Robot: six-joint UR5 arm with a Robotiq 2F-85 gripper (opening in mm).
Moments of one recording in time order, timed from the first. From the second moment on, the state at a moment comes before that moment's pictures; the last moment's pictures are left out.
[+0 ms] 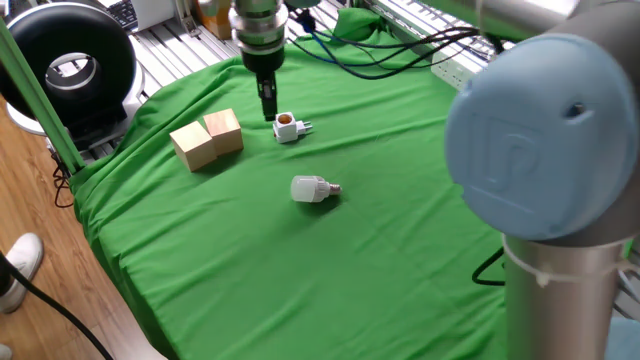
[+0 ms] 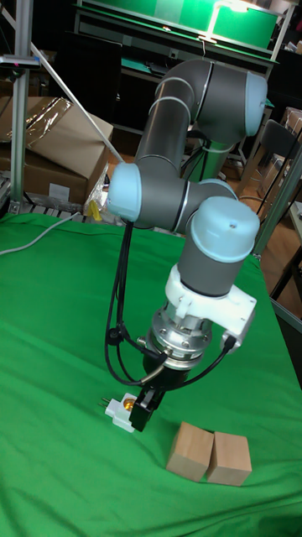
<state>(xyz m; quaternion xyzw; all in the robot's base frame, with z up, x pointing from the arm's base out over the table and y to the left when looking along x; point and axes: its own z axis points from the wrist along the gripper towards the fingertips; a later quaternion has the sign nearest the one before) 0.686 0.043 0.041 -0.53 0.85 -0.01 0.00</state>
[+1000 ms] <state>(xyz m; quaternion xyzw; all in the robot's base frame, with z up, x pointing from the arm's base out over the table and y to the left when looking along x) 0.677 0.031 0.011 -0.55 0.84 -0.01 0.00</state>
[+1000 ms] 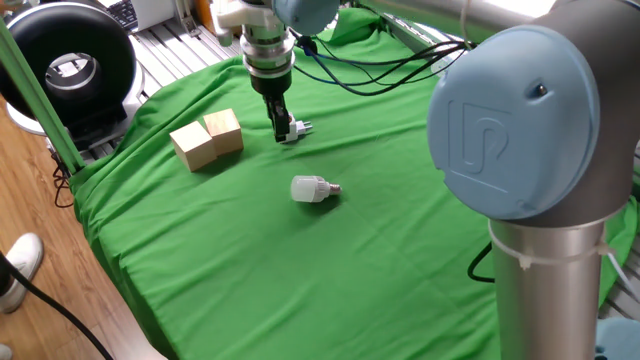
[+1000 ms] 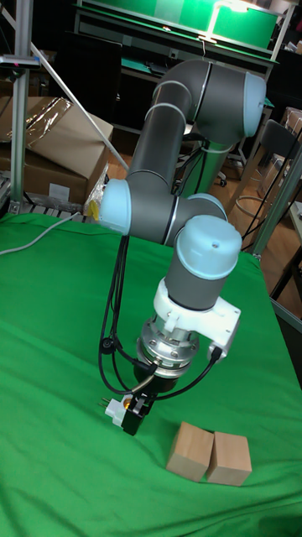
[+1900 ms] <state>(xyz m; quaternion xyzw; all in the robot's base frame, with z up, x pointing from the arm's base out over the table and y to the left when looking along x) 0.670 0.026 -0.004 -0.55 0.83 -0.01 -0.01</state>
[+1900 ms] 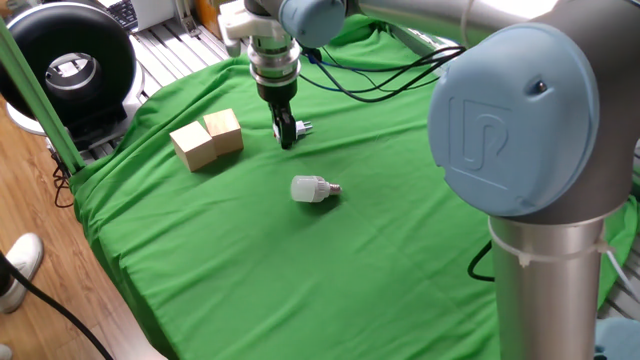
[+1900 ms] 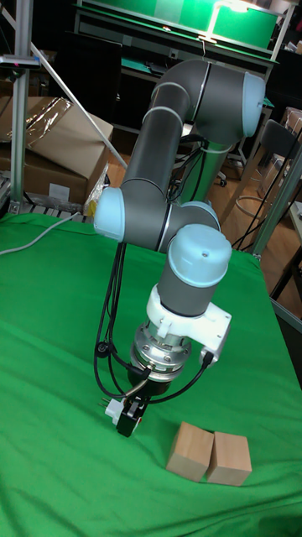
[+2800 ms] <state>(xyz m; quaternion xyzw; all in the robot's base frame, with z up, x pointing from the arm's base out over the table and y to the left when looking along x) 0.662 0.025 -0.001 -0.54 0.84 -0.01 -0.03</state>
